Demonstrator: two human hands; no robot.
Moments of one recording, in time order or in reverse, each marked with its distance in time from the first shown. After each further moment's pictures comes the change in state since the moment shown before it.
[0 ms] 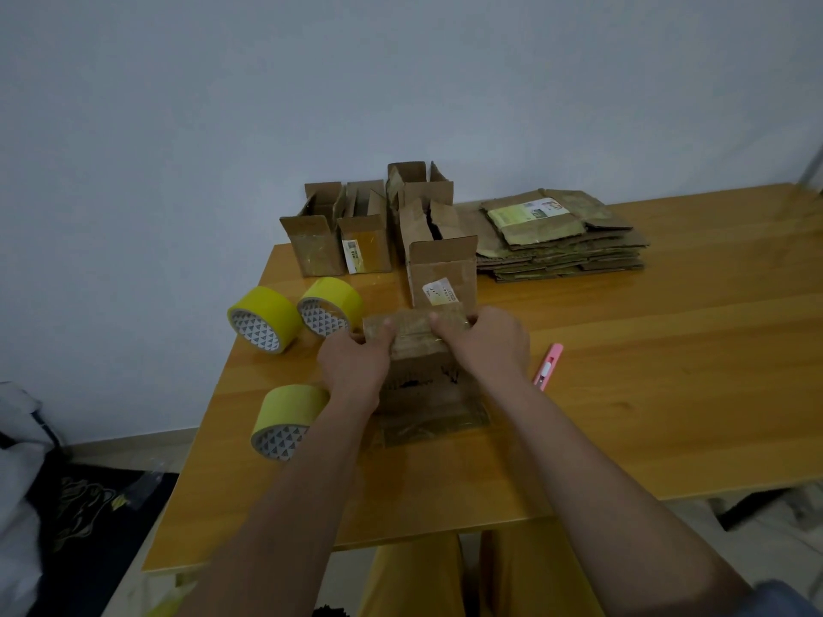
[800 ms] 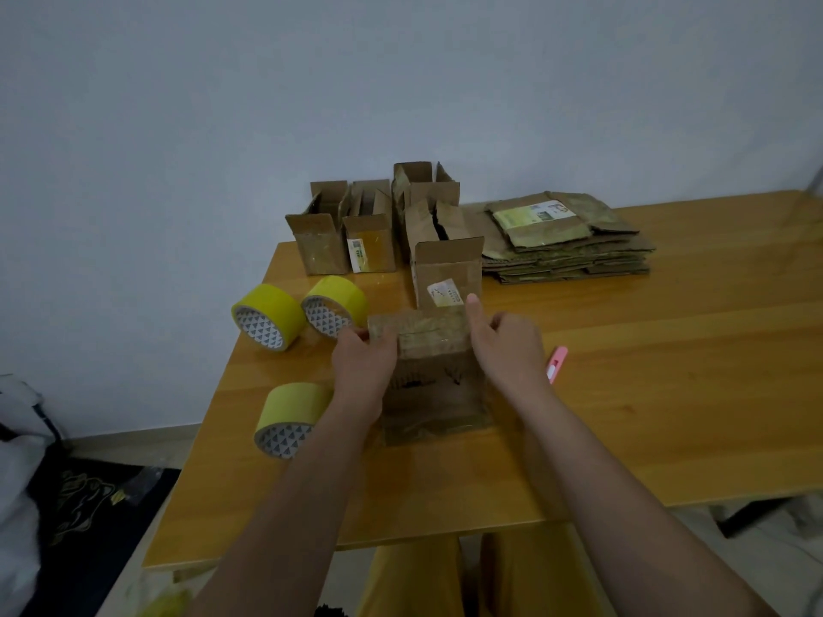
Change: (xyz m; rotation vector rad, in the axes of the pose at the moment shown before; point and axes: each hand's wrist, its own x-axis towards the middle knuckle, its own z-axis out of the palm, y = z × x) left_hand -0.004 0.000 -0.004 -0.192 -0.169 -0.075; right_hand -0.006 0.016 -0.008 0.249 0.046 -0.142
